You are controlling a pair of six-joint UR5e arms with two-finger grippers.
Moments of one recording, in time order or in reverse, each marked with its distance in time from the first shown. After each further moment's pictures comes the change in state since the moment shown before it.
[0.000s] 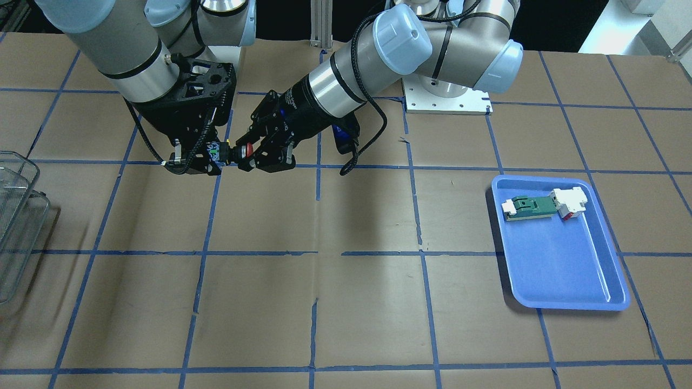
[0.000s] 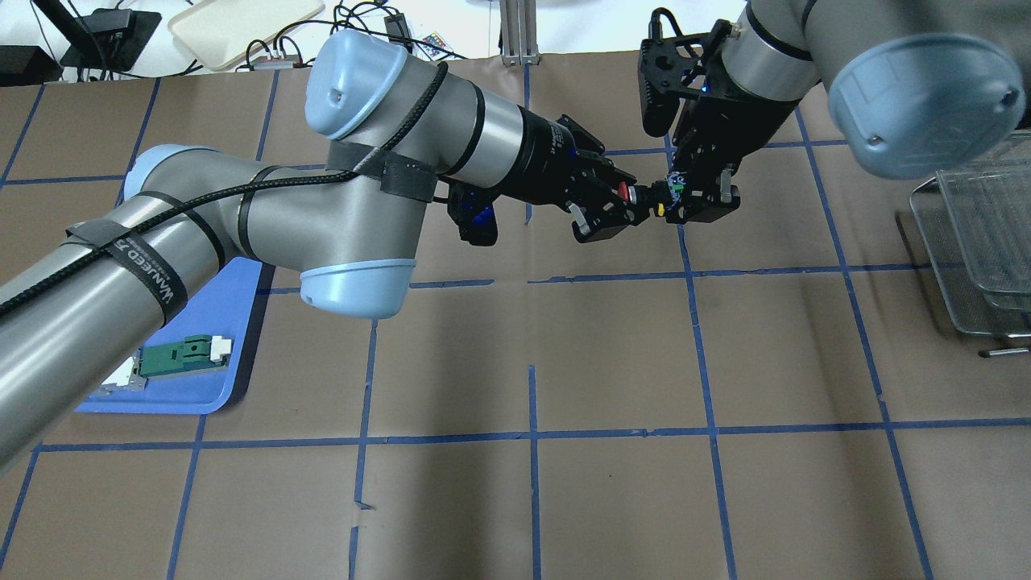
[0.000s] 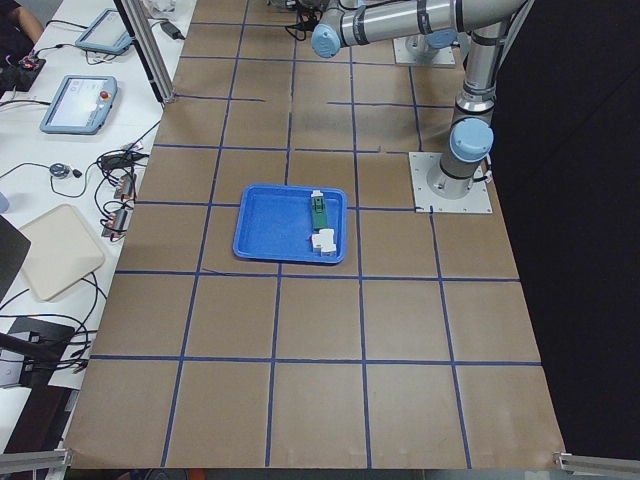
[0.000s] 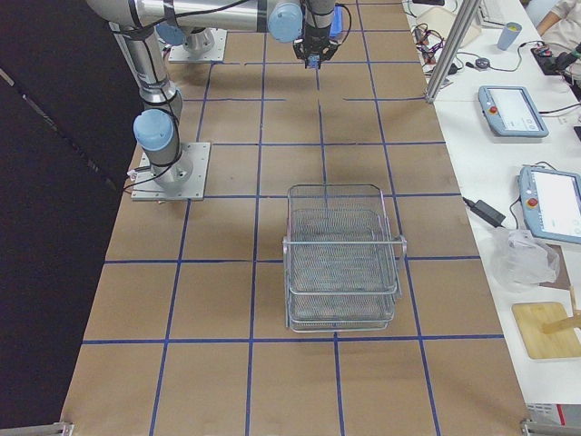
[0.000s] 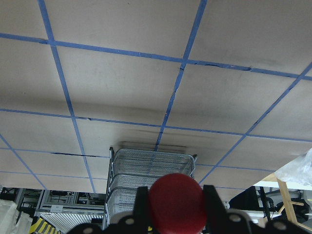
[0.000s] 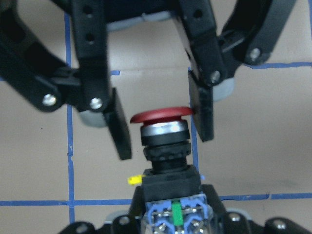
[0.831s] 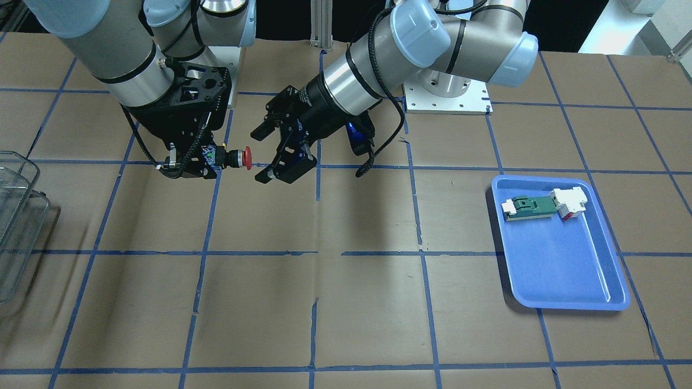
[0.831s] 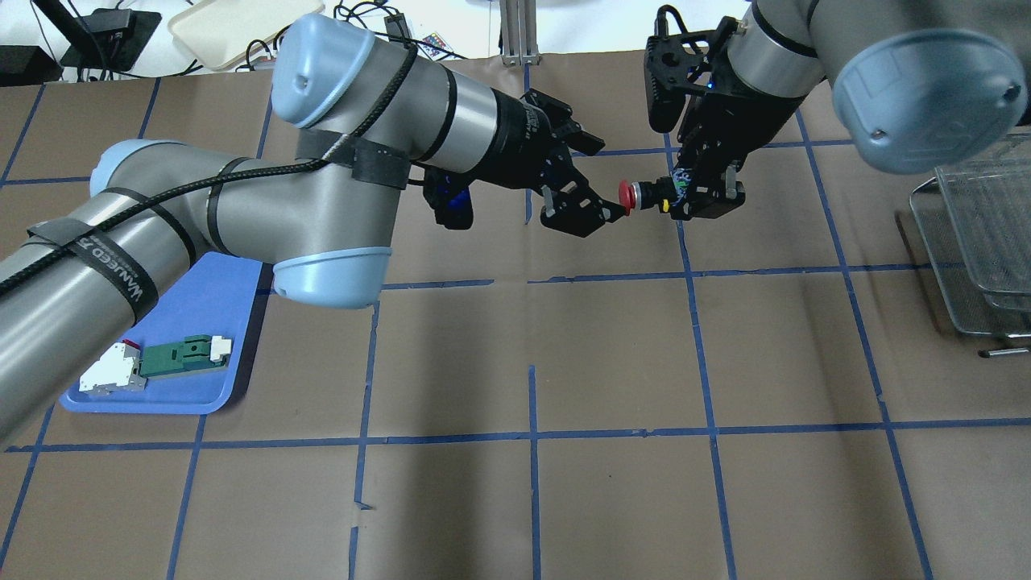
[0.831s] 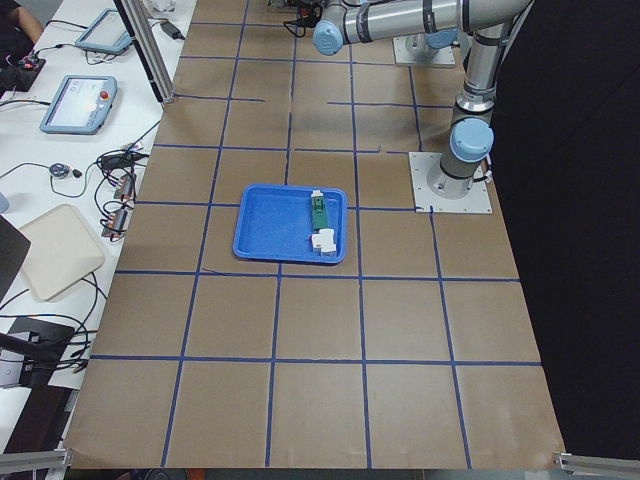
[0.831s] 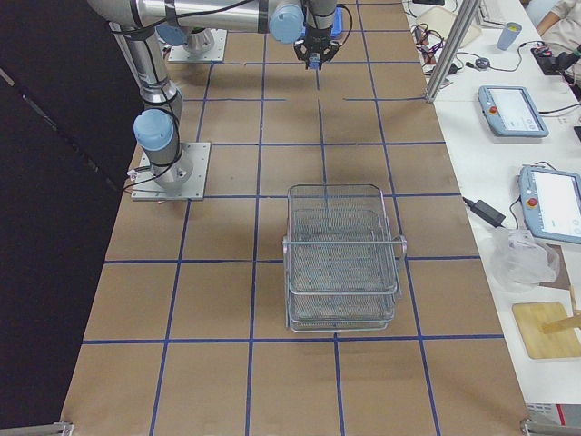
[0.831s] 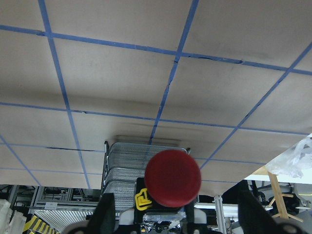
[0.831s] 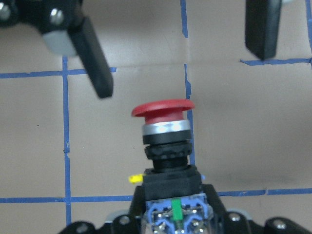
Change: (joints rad) left arm 0.074 0.019 -0.003 -0.009 0.020 0.124; right arm -0.030 0.005 -0.004 -0.008 -0.006 -0.009
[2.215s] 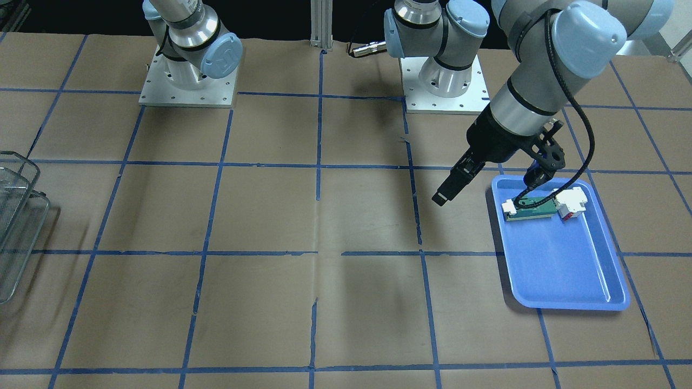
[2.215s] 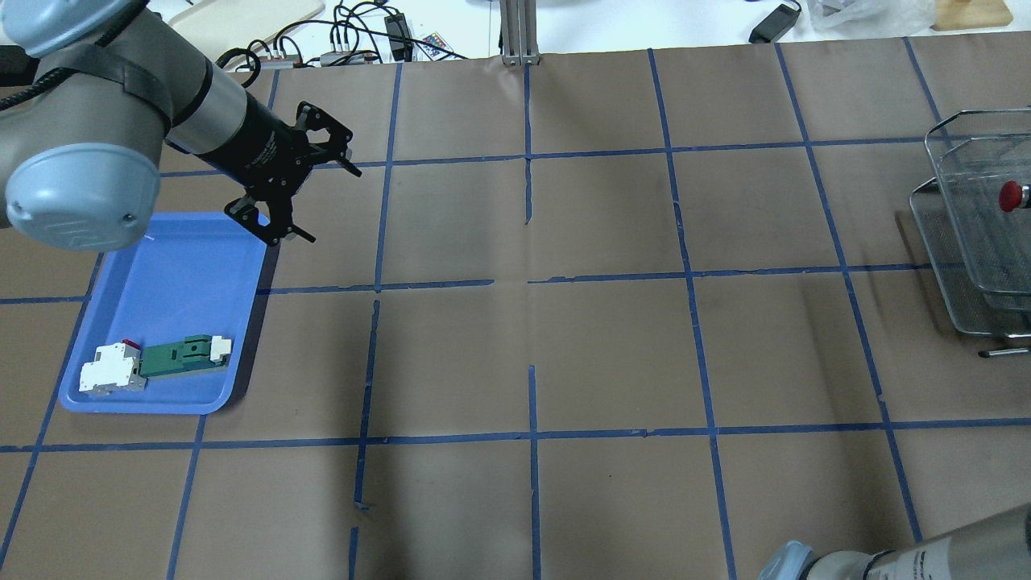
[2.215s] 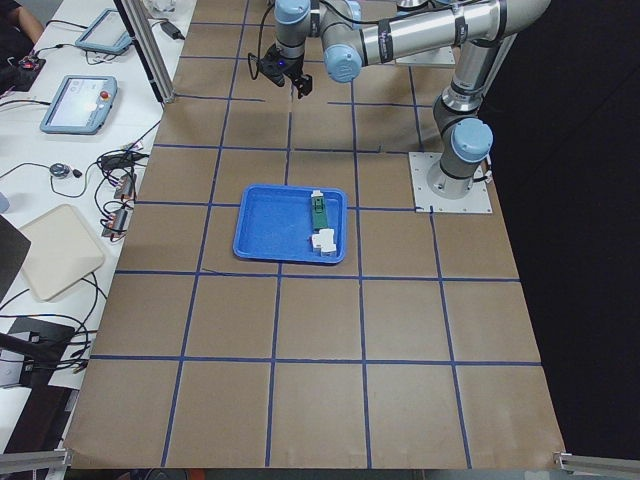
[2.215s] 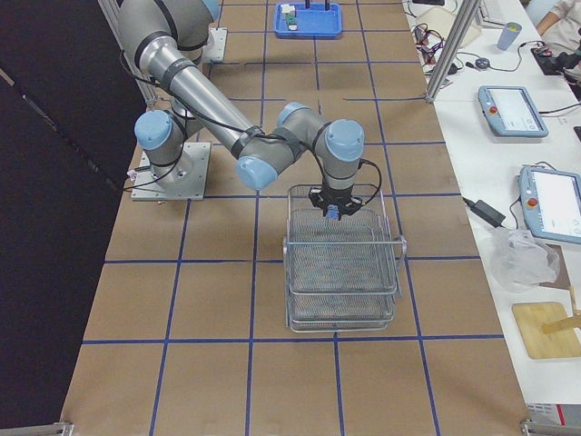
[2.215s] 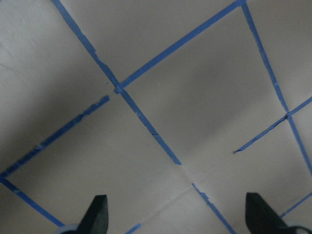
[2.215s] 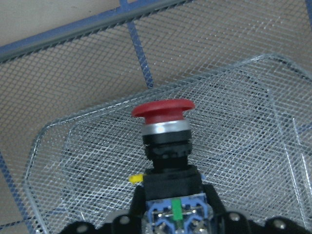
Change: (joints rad) left arm 0.345 0.160 0.017 -0.601 0.513 1.435; right arm -0.744 0.229 -0.018 -0.257 -0.171 -0.497
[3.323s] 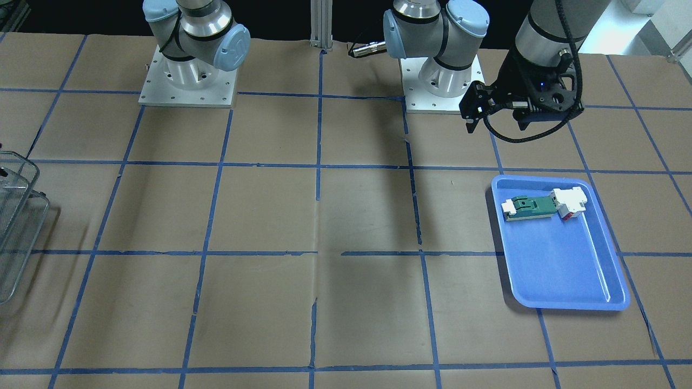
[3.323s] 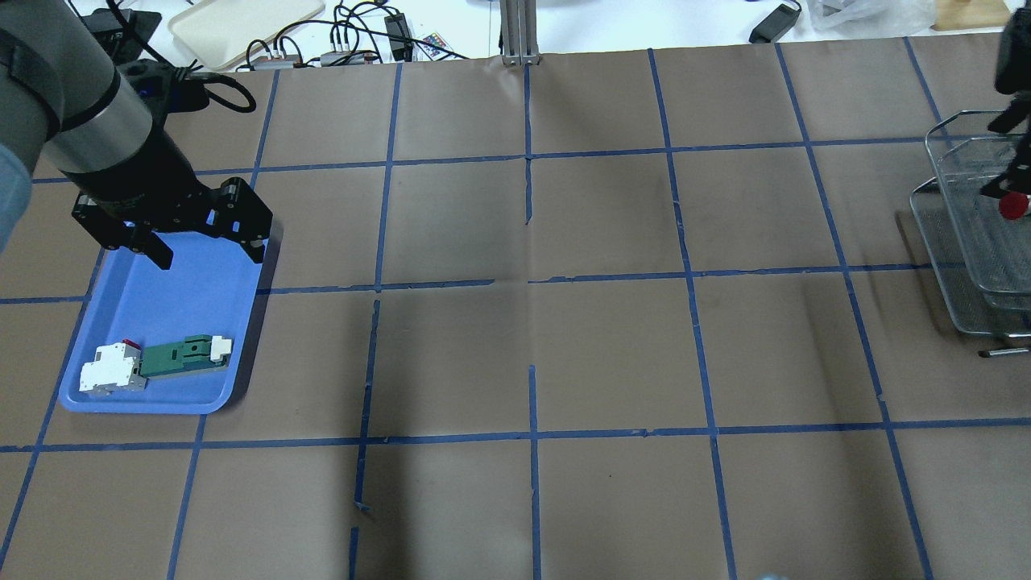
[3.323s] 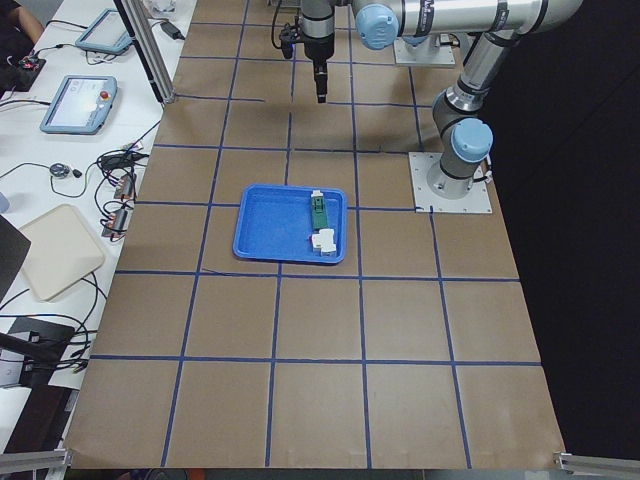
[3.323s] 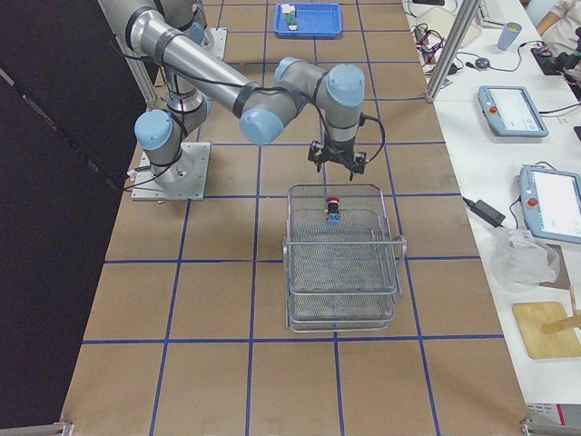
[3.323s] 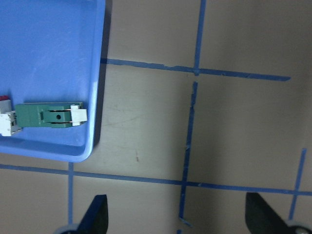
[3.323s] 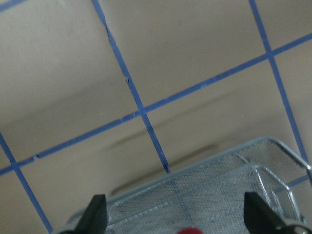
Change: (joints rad) left arm 0.017 0.135 0.030 -0.265 0.271 0.783; right arm 0.284 -0.168 0.011 0.126 0.007 0.404
